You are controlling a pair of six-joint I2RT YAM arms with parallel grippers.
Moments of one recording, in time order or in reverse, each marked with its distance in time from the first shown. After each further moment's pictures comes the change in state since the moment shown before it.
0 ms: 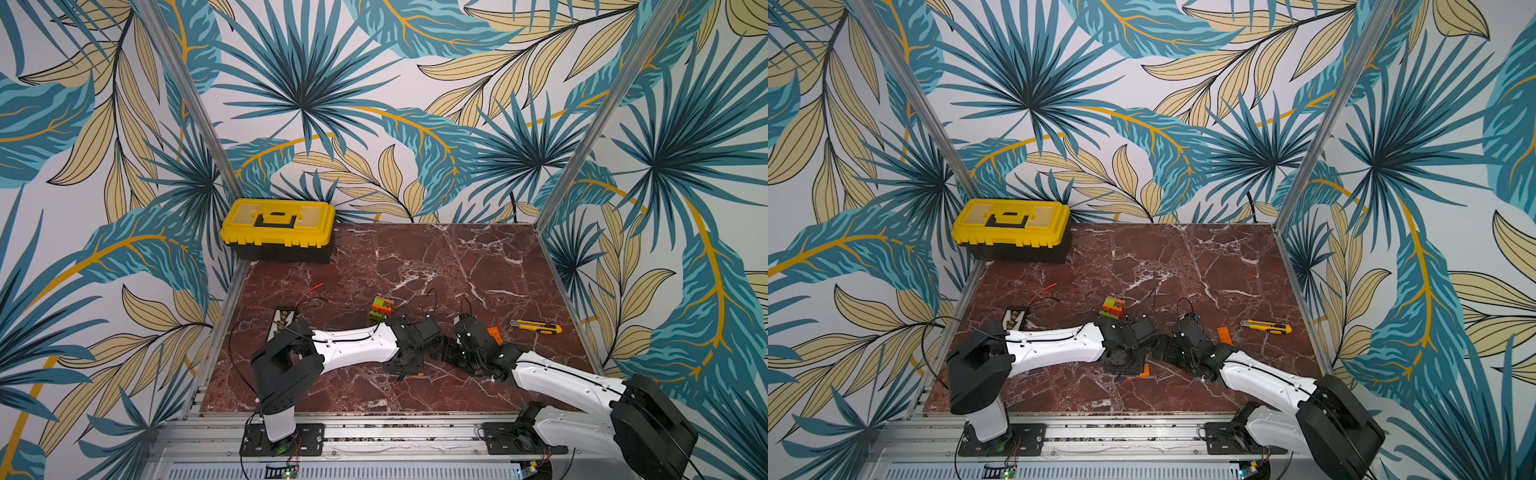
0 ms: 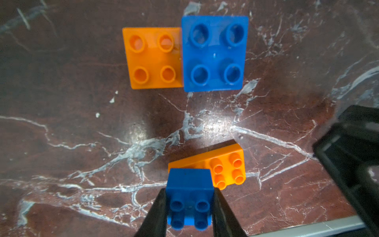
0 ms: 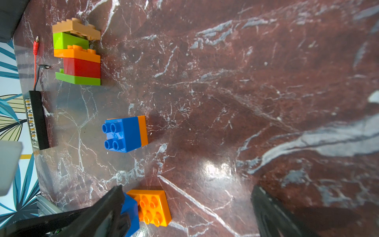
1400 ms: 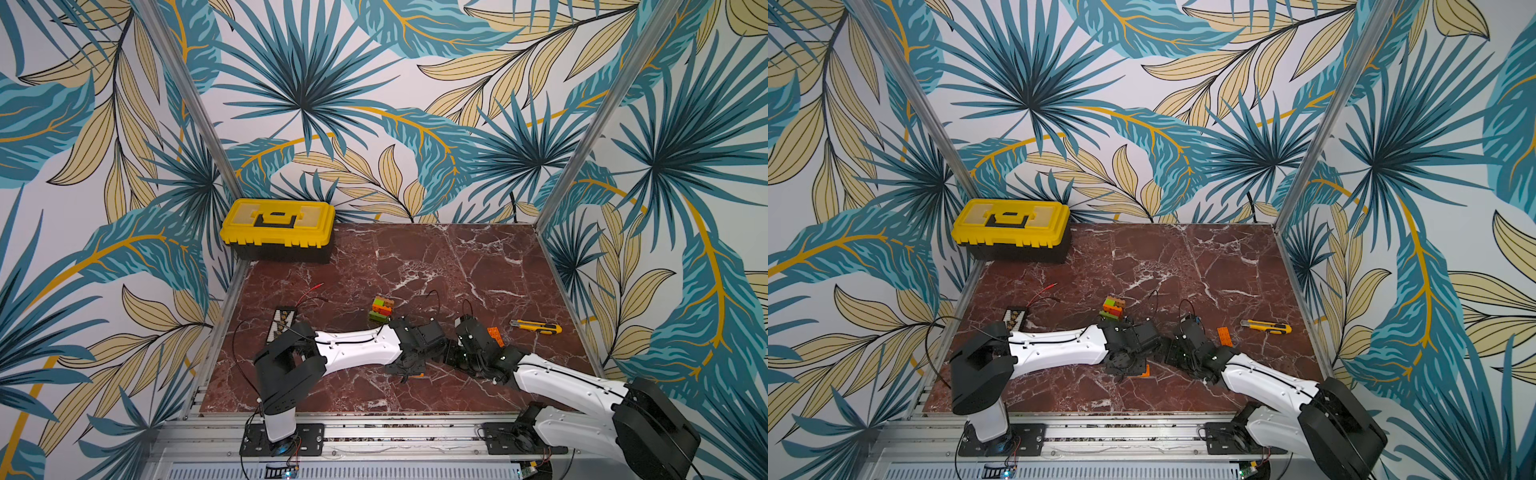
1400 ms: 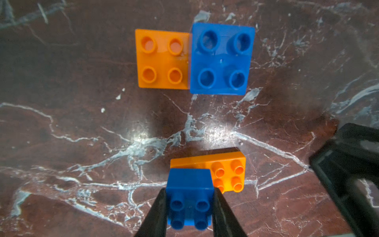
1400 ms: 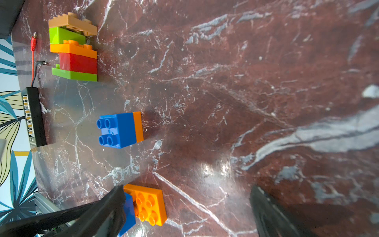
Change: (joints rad) left arm -0.025 0.013 0.017 -0.011 -0.052 -0.092; right arm -0.006 -0.019 -0.026 0.006 -0.004 -0.014
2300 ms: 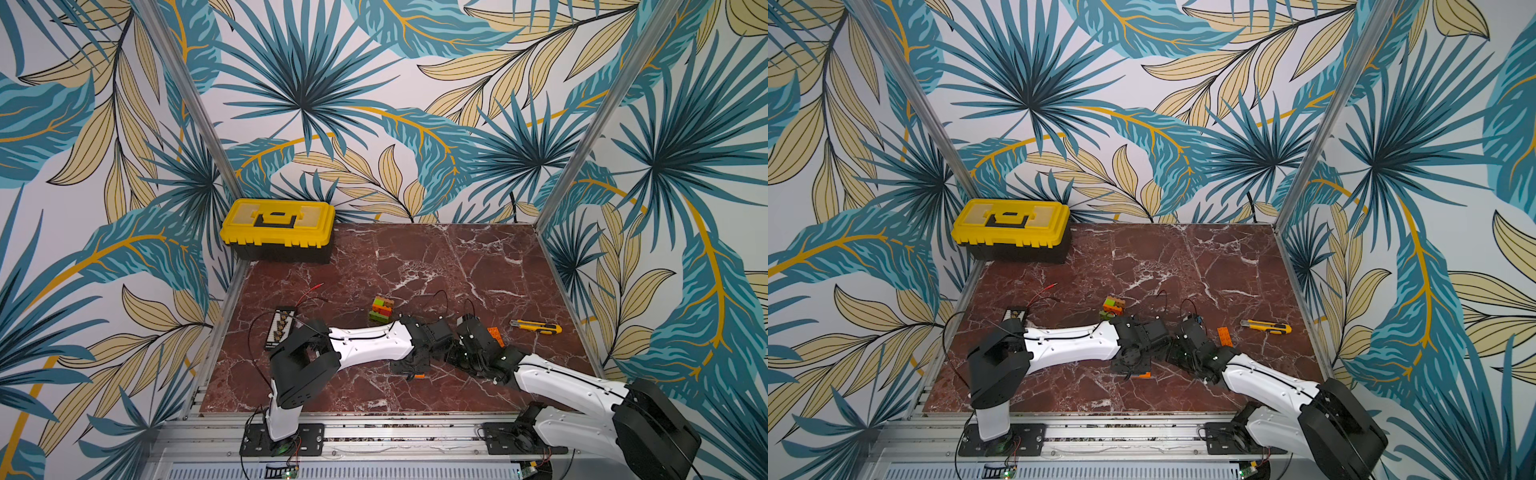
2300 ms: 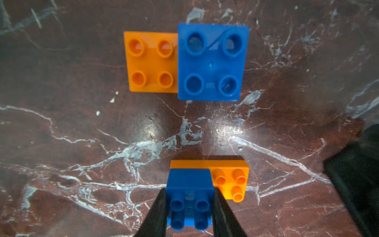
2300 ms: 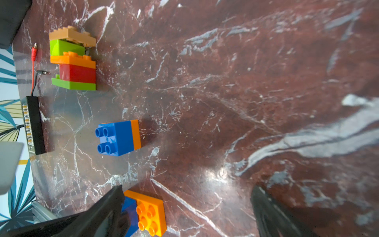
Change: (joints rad) left arm -0.006 0.101 0.121 -0.108 -0.001 0.010; right arm -0.013 -0.011 -0.011 0.008 0.032 0.014
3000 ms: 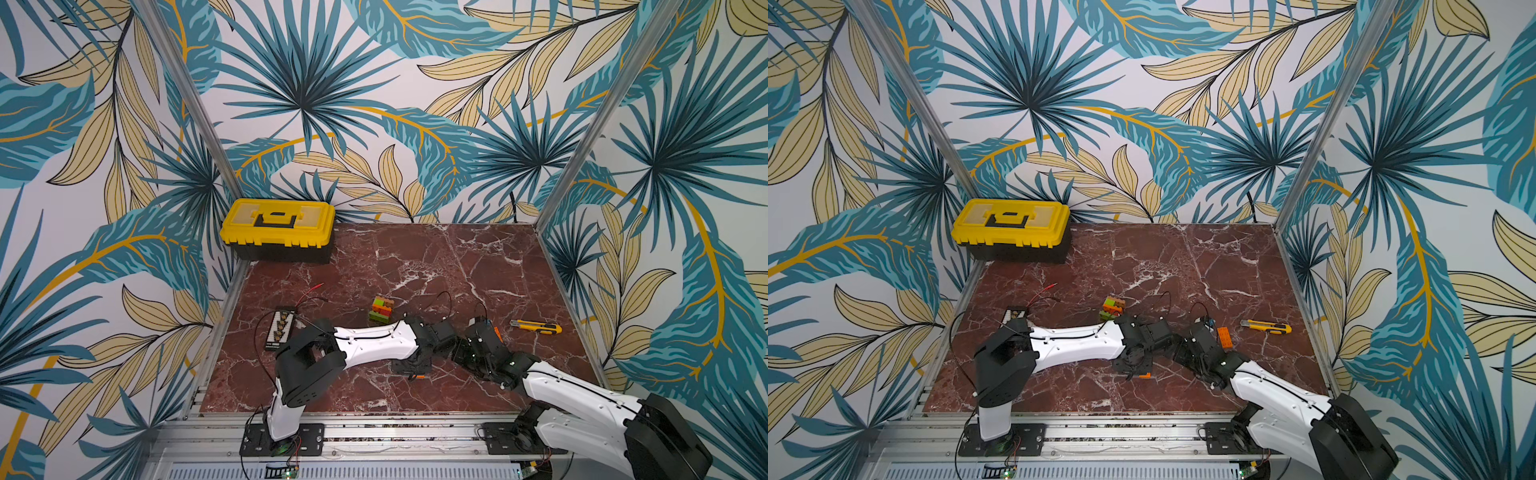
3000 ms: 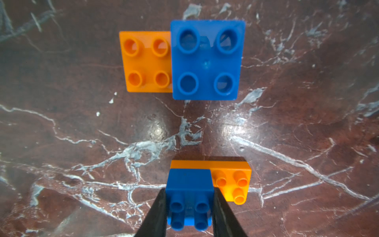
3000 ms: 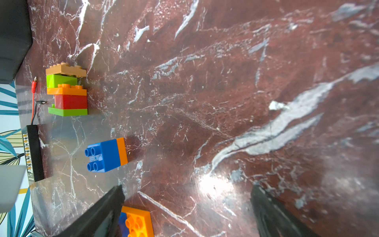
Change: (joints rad) left arm -0.007 0.054 0.027 -0.040 -0.004 0.019; right arm -0.039 -0.088 -0.052 -0.018 0.064 0.052
